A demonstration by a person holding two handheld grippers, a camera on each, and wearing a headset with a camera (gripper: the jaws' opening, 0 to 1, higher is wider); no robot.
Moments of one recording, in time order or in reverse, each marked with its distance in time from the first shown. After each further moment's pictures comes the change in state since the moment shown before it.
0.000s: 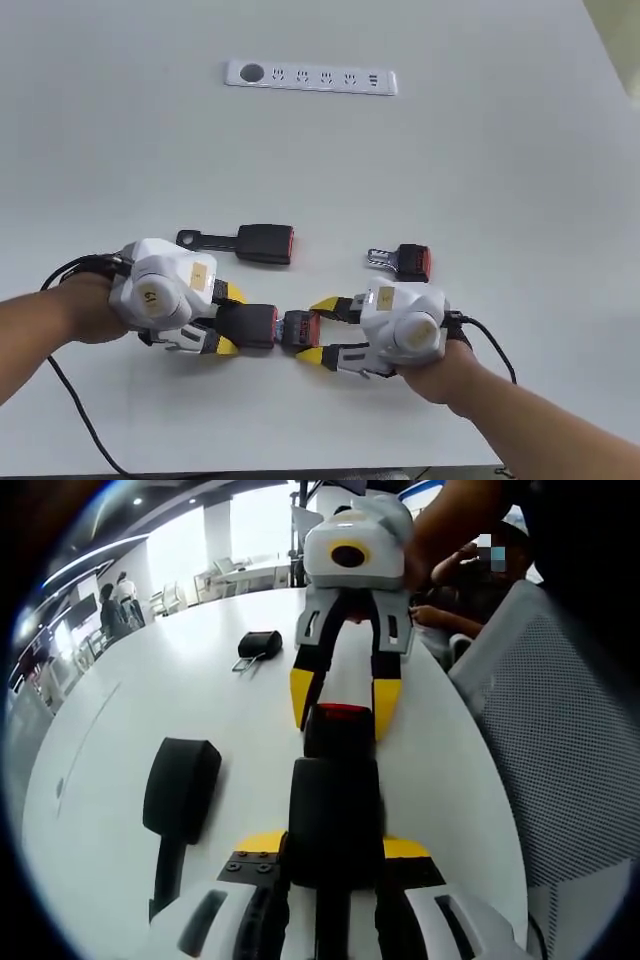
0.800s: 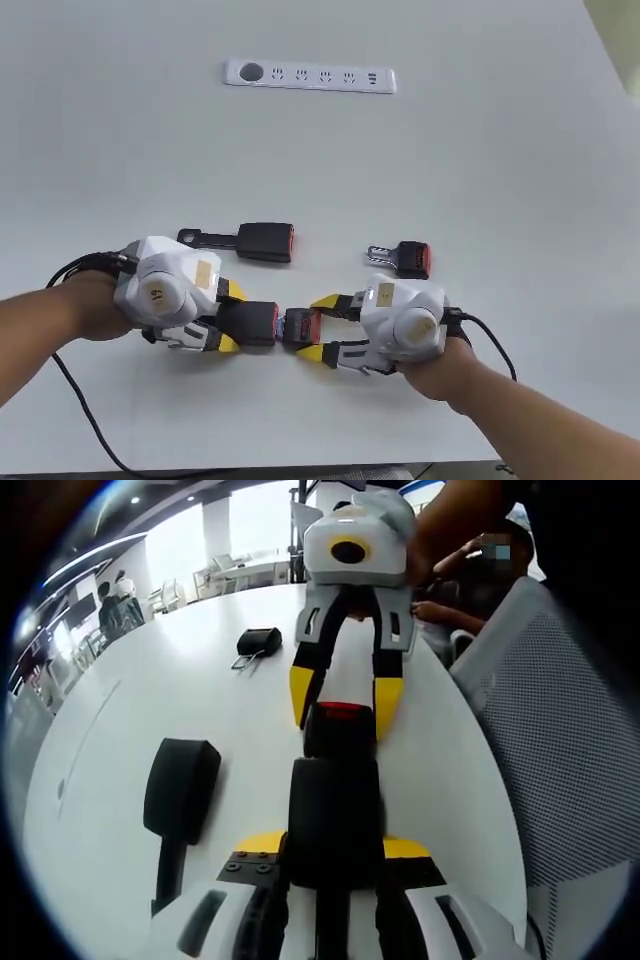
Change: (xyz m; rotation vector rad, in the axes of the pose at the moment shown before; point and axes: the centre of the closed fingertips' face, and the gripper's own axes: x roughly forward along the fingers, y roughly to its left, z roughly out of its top) left arm 0.000 0.001 -0.001 0.004 0.026 0.006; right arm 0.001 0.000 0.000 0.006 -0.001 -0.011
